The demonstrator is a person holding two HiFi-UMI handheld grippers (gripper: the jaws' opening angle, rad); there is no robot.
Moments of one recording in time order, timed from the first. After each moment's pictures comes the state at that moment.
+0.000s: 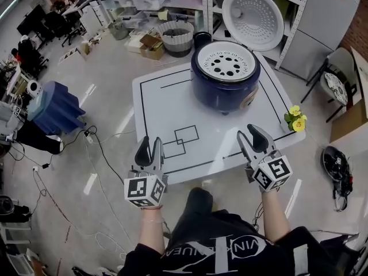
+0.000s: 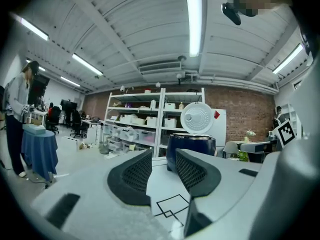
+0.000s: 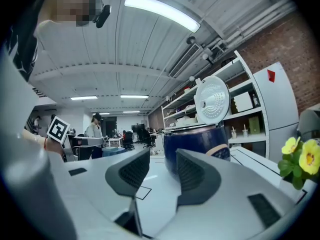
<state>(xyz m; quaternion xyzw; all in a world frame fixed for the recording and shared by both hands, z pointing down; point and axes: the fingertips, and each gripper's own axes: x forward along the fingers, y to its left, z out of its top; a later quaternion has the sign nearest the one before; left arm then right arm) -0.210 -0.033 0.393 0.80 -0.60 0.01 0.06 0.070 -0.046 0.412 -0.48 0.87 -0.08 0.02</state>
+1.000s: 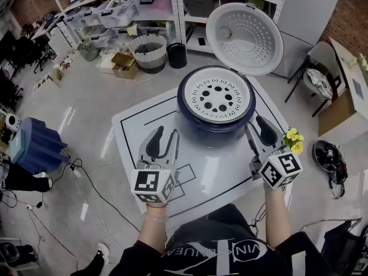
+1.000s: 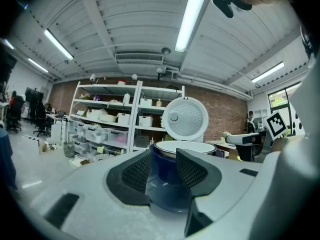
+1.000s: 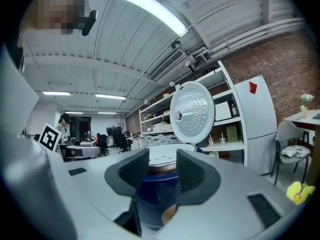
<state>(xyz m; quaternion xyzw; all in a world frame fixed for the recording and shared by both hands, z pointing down) -0.120 -0.222 0.361 0.89 -0.46 0.02 0.06 0.119 -0.187 0.355 -0.60 0.80 -0.08 0.04</state>
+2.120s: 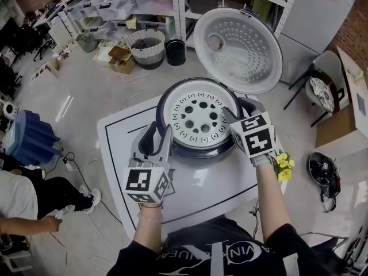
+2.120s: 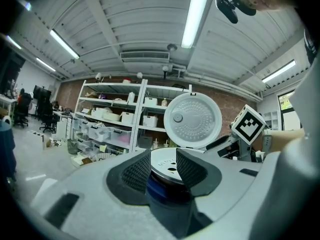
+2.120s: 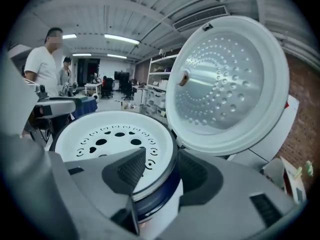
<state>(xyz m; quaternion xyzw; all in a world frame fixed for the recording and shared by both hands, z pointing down) -0.049 -0.293 0.347 0.87 -0.49 0.02 0.07 0.157 -0.340 0.386 -0.55 0.78 -0.09 -0.29</state>
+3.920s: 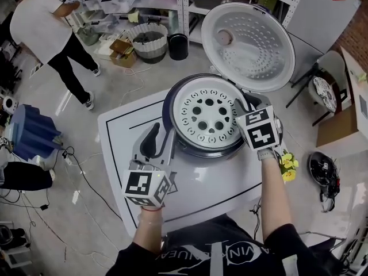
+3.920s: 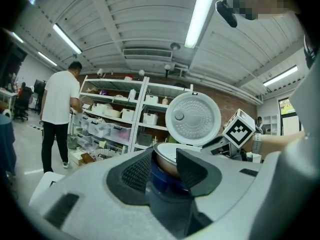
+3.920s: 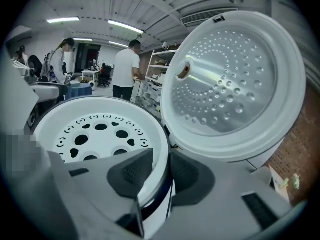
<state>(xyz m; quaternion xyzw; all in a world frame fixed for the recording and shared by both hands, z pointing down) -0.061 -0.289 0.362 0.87 -0.49 0.01 0.10 0.169 -0.359 0.401 -0.56 0.75 -0.06 -0.35</state>
